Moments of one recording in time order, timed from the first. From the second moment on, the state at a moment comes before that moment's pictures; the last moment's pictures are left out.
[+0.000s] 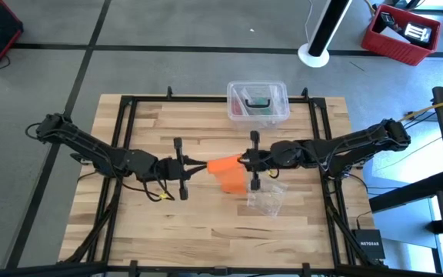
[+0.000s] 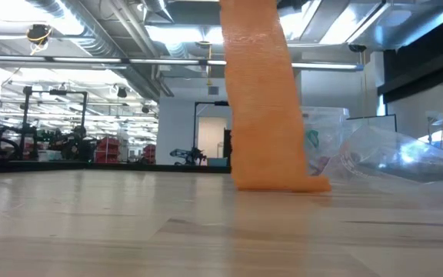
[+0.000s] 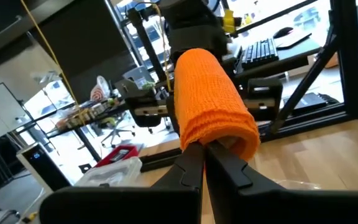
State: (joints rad) left arm -0.39 1.22 0.87 0.39 -0.58 0.40; right arm 0.20 1.31 0.99 0.02 0.25 -0.17
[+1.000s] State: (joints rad) left arm -0.39 1.21 0.87 0.32 -0.59 0.36; right arm 0.19 1.04 0.99 -0.17 0.21 0.02
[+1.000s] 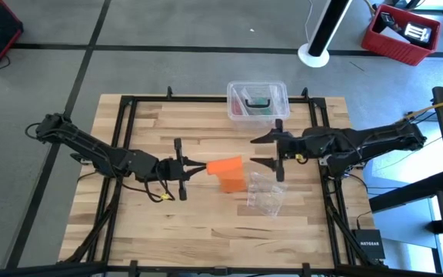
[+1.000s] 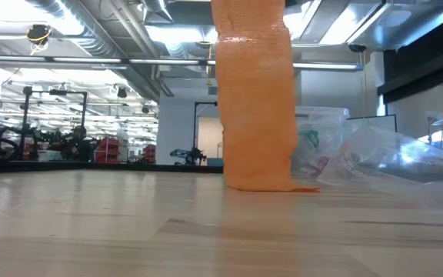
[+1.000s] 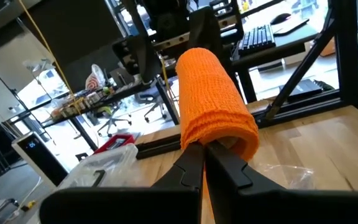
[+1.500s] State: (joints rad) left arm -0.39 1.21 0.87 0.31 -0.57 0.35; right arm 0.19 1.16 0.99 0.02 0.12 -0.06
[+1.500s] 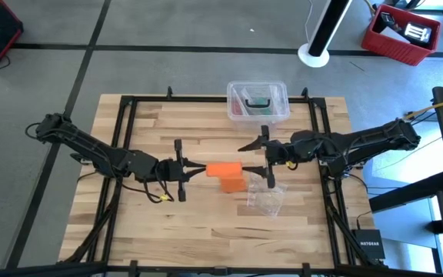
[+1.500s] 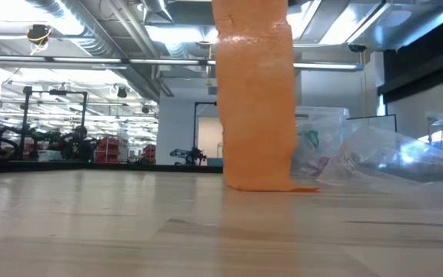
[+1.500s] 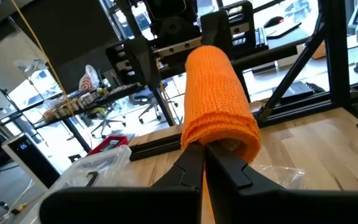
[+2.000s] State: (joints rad) left arm -0.39 1.21 0.87 0.32 -0.57 0.33; right arm 0.19 1.16 0.99 0.03 0.13 -0.05
